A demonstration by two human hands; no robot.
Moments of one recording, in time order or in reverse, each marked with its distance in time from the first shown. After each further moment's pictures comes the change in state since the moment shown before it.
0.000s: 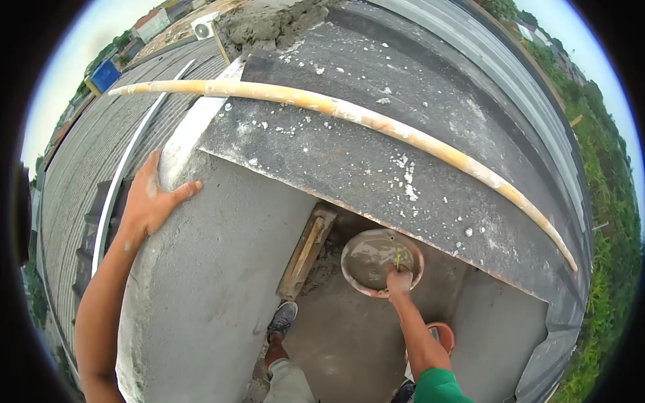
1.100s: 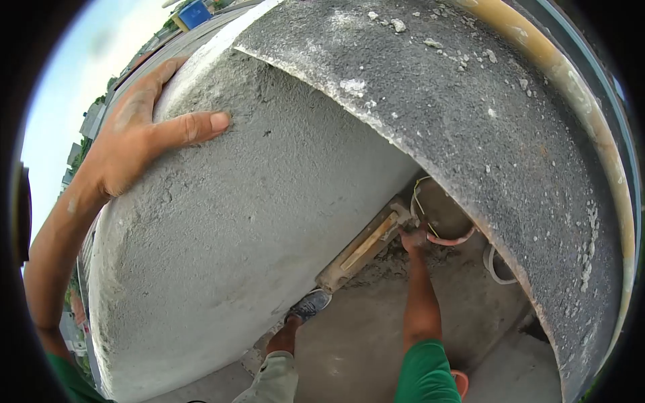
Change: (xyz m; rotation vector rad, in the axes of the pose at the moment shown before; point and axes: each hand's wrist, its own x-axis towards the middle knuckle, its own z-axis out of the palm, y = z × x) left_hand 0.005 -0.006 0.013 -0.110 -0.066 0.024; right_hand 0.196 0.073 0.297 -0.680 -0.363 -0.611
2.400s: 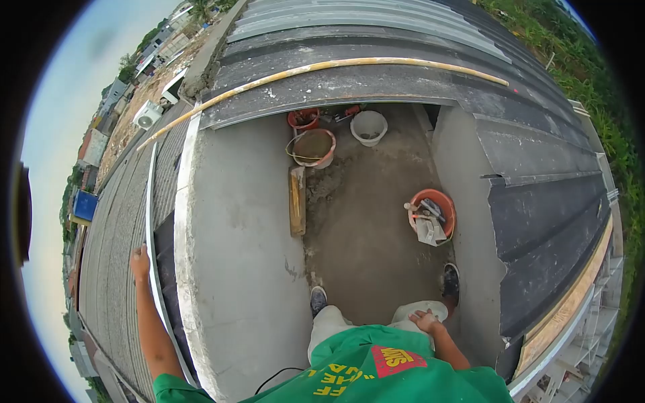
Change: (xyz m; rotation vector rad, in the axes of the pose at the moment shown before) left_hand -0.249 -0.254 -0.200 0.014 0.247 0.061; right_hand -1.000 0.025 -0.100 0.419 -0.625 0.680
